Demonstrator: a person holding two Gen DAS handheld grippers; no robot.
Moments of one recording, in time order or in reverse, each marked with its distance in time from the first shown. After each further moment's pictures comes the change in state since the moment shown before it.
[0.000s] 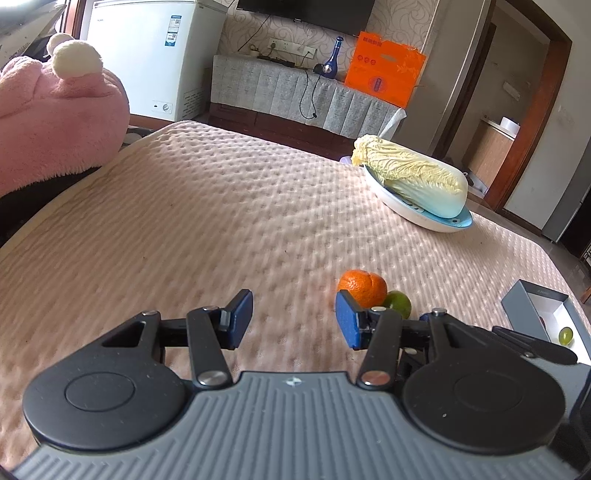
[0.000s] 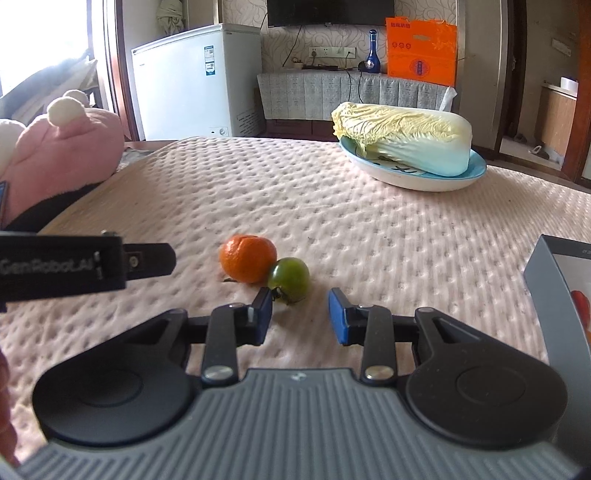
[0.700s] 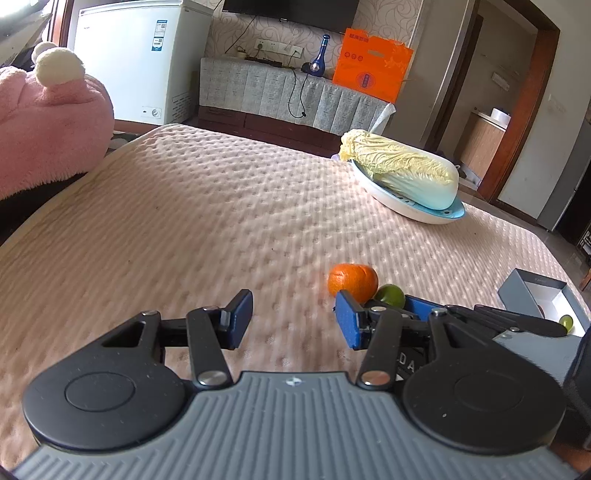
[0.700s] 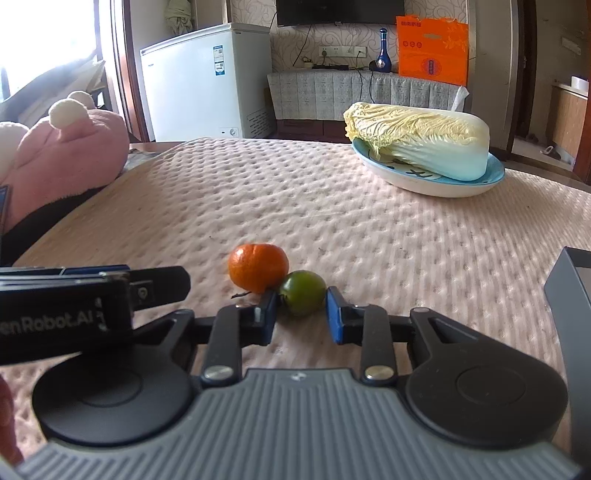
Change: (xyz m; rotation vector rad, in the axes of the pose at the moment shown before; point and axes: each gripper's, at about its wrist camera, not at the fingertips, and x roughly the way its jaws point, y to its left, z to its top) left arm 0.005 -0.009 -0.003 0.052 -0.002 -0.017; right arm 0.010 0.000 0.008 -0.010 0.006 0.037
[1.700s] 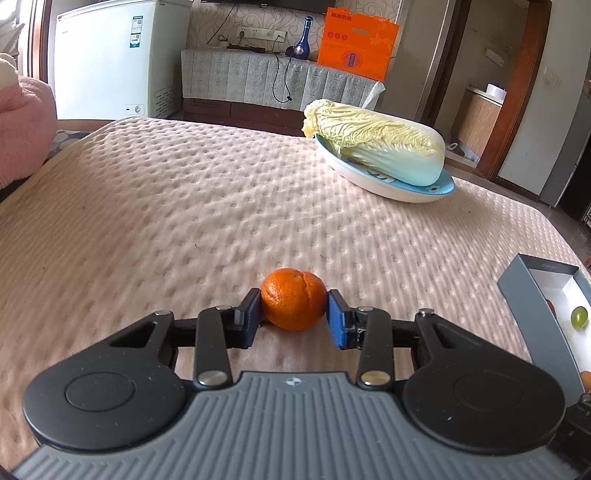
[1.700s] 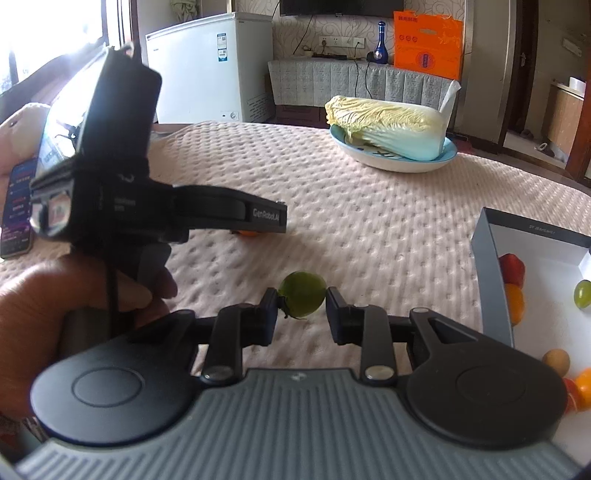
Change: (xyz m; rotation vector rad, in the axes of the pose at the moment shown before) left arm 0.054 -0.055 0.000 0.055 0.045 0.009; right arm -0.090 -0.017 -0.029 -0.030 0.045 -0.013
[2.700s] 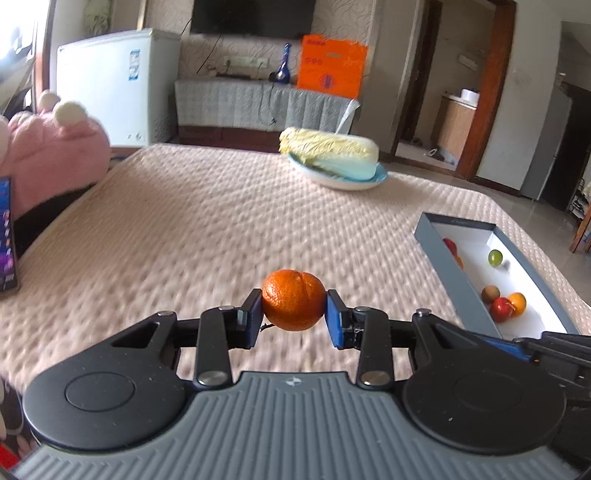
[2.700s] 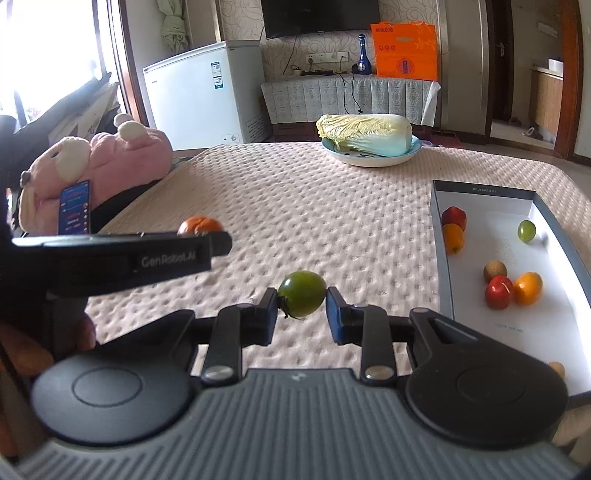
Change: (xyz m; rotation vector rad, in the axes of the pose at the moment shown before) left arm -0.175 -0.020 -0.069 0.048 -0.051 -0.010; right arm -0.111 0.001 -0.043 0.094 -0.052 0.028
